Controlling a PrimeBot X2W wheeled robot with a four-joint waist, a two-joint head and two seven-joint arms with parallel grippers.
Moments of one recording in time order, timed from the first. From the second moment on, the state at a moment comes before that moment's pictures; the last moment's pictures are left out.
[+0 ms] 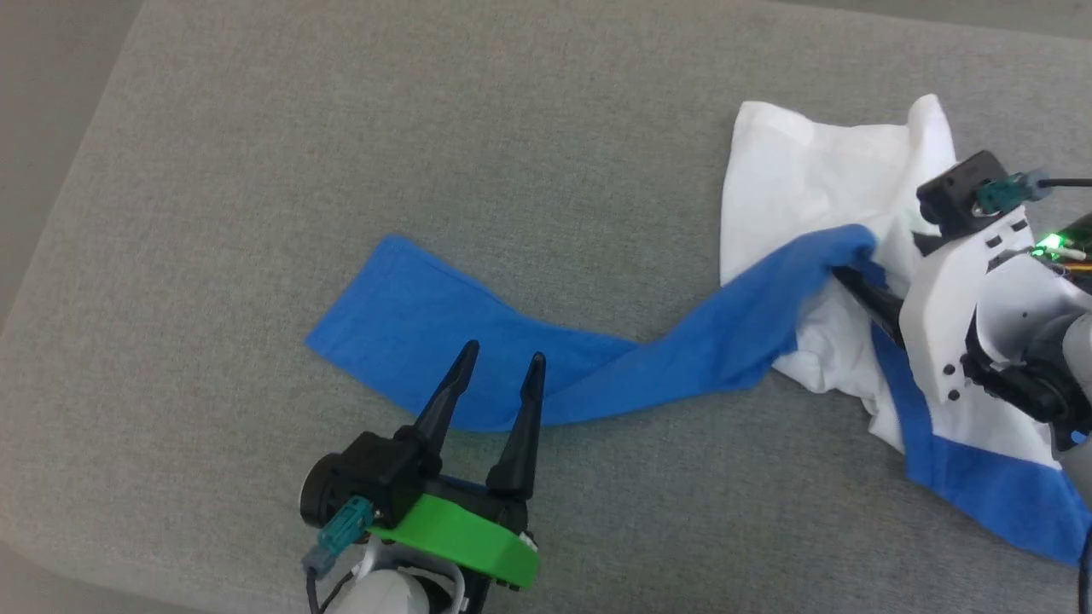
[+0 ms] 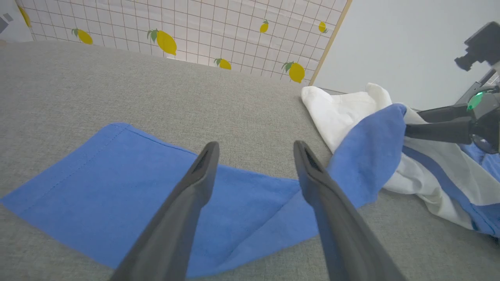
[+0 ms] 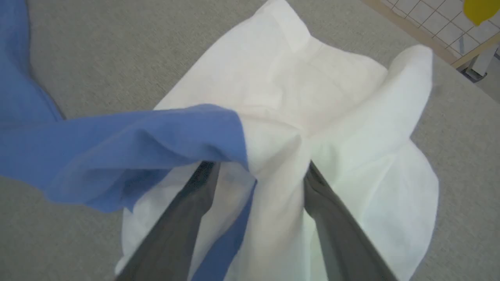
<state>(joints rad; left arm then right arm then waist) -0.11 0.16 -0.49 -0.05 -0.41 0.09 -0.24 -0.58 -0.59 0.44 0.13 0.54 0.13 0.61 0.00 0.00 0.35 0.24</state>
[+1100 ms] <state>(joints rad) -0.15 0.38 -0.54 -0.06 -0.29 0.06 0.00 0.16 -0.05 -0.24 -0.40 0.24 0.13 0.16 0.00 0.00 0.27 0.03</state>
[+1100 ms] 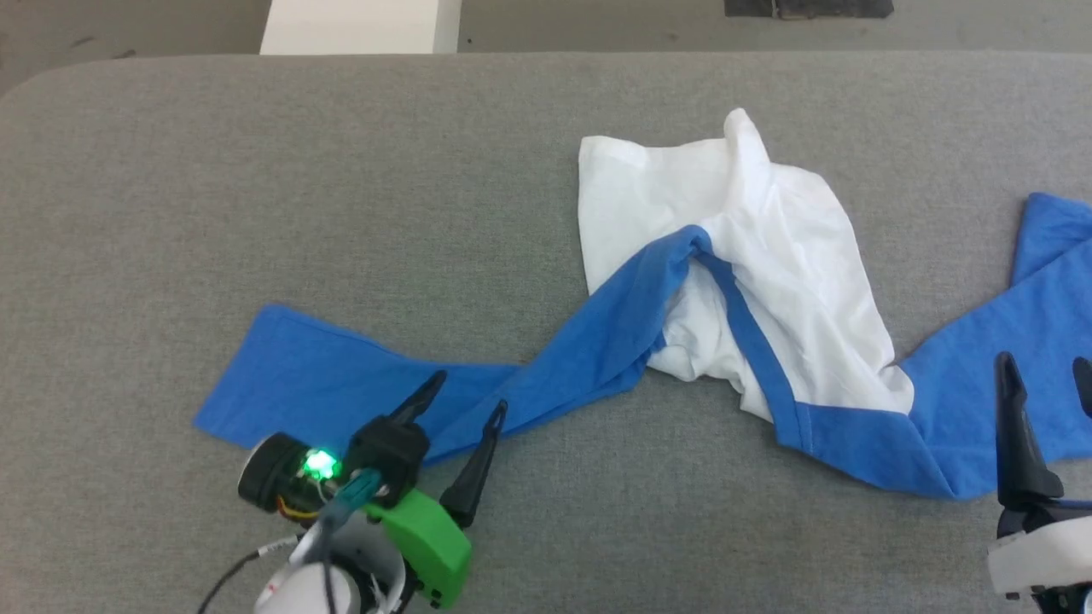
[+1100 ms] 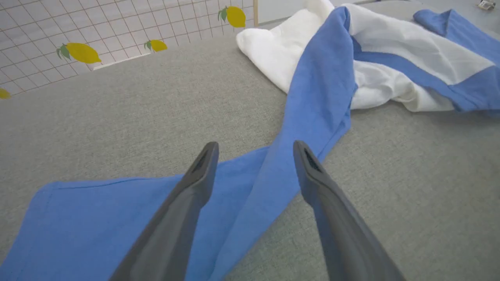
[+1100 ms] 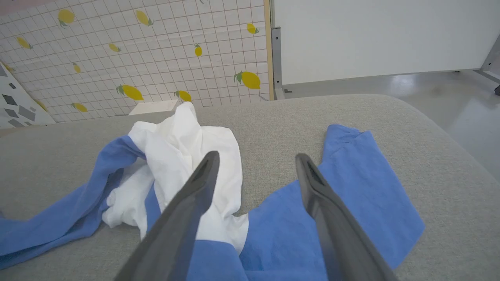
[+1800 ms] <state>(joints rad) -0.22 0.45 -0.46 0.03 -0.41 0.02 0.10 0.15 -0.05 -0.22 -0.40 0.24 0.13 0.17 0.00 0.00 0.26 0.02</state>
